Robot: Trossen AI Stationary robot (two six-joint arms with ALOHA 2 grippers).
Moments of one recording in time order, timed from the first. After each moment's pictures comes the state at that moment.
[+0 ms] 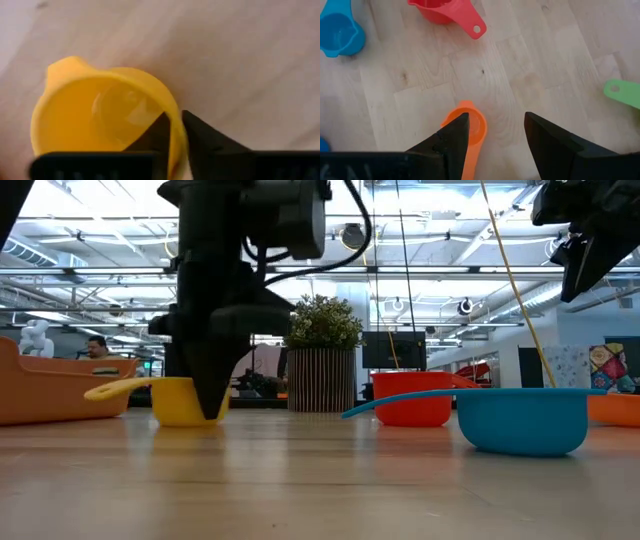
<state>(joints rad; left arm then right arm) -0.22 1.99 1.36 -0.93 -0.11 -0.97 0.03 0.68 0.78 -1.22 0.11 0.33</state>
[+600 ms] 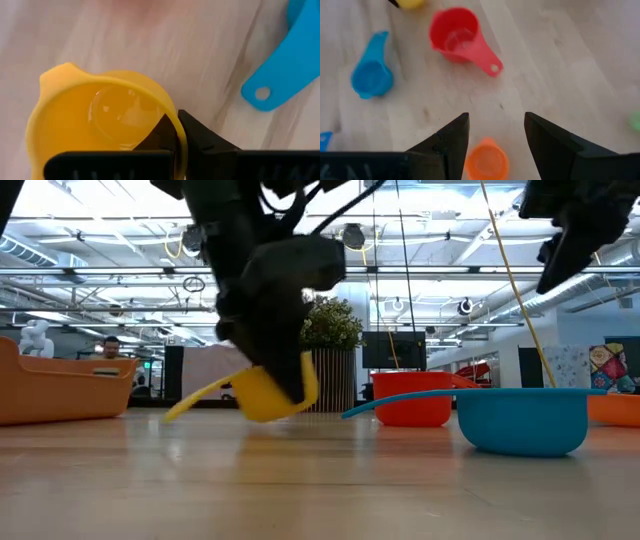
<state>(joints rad) -0.29 1.99 1.38 -0.58 -0.21 -0.64 0.03 0.68 0.74 -1.01 0.08 0.38</state>
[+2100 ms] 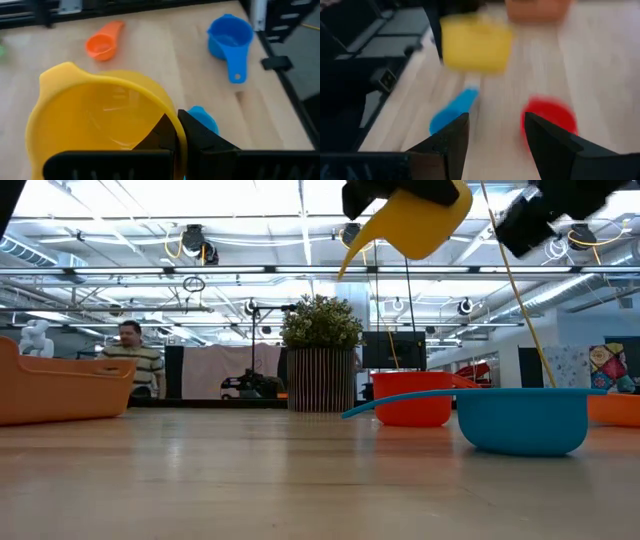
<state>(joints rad) -0.27 1.99 1.73 -0.45 -0.10 -0.05 0.27 0.77 0.62 -0.37 0.02 0.17</state>
